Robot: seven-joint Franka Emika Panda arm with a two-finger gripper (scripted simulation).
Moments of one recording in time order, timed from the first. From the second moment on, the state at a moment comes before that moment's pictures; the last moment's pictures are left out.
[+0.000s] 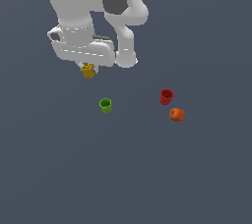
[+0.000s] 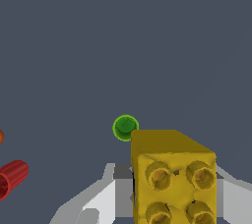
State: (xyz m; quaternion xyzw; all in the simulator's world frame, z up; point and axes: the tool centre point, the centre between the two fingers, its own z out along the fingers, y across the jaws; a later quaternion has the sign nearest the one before) arm -0.075 -0.135 0.303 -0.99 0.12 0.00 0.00
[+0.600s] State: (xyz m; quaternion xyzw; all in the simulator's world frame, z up) arm -0.106 -0.152 0.354 -0.99 0.12 0.00 0.00
